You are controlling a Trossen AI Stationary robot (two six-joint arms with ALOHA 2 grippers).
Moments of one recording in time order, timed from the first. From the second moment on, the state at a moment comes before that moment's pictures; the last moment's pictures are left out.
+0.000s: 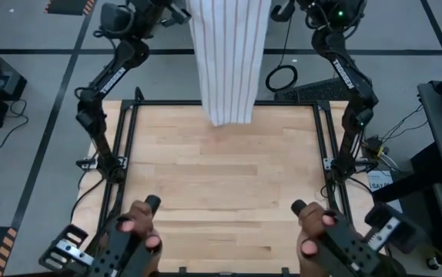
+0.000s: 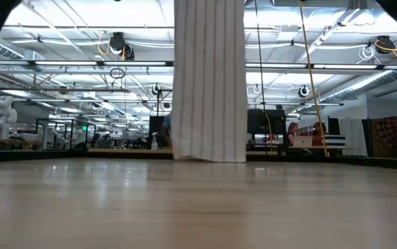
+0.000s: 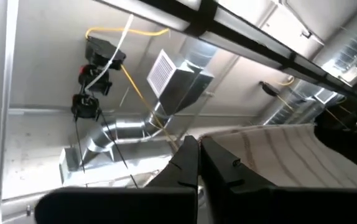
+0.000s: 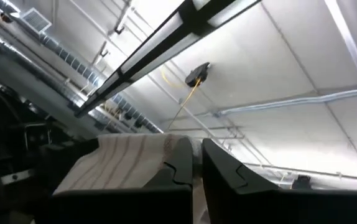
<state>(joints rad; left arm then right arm) 0.88 1.79 2.09 0.68 0.36 0.40 -0.97 1.87 2.29 0.55 -0.56 -0.09</state>
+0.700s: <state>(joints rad) 0.89 1.85 2.32 0.13 0.53 0.19 -0.98 1.87 2.36 0.19 -0.63 0.19</state>
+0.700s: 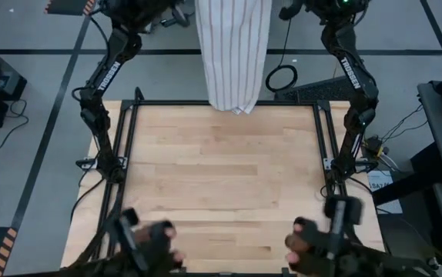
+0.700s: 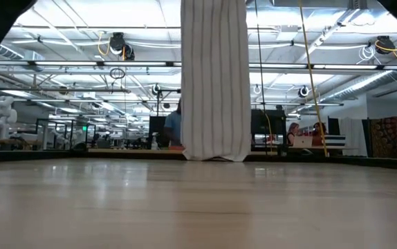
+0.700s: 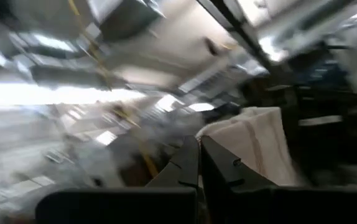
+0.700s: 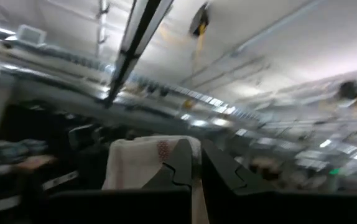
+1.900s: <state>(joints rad) 0.67 1.66 2.30 -0.94 0.71 0.30 -0.84 1.69 2.36 -1.01 -0.77 -0.25</state>
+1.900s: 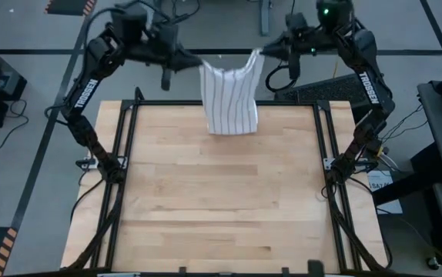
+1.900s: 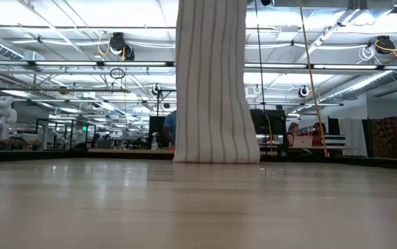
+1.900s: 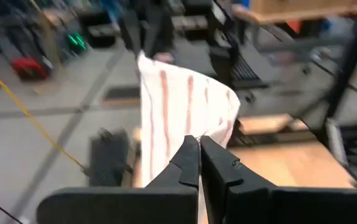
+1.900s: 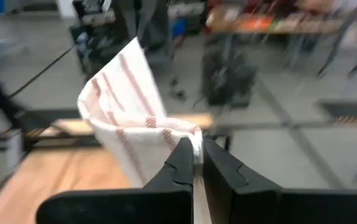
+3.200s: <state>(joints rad) -0.22 1.41 1.22 -0.55 0.02 -0.08 0.09 1.22 0.97 -0.44 -0.15 0.33</state>
